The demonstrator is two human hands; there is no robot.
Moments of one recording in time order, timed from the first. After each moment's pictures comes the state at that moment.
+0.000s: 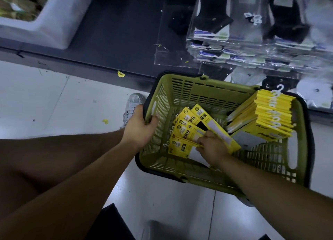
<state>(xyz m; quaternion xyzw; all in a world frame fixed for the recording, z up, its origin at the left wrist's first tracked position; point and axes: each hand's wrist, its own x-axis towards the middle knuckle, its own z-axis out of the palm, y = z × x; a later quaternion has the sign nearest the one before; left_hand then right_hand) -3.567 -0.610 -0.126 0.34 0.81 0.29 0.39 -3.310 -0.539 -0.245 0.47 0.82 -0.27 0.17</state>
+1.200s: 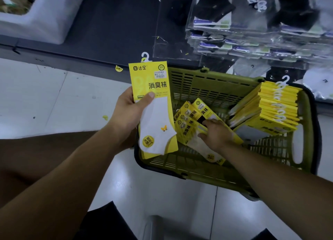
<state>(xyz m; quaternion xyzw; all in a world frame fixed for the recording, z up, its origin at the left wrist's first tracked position) -3.573 -0.597 -0.085 0.14 0.67 0.49 0.54 -3.315 -0.514 -0.248 0.52 0.80 -0.27 0.13</state>
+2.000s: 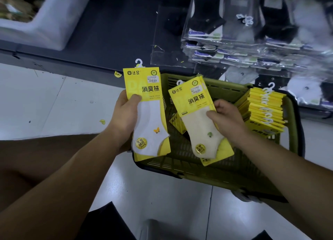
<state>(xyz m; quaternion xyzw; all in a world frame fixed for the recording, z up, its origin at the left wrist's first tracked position) -3.571 -0.597 -0.074 0.10 0.70 0.50 0.50 -3.321 -0.488 -0.130 0.57 0.58 -0.55 -0.19</state>
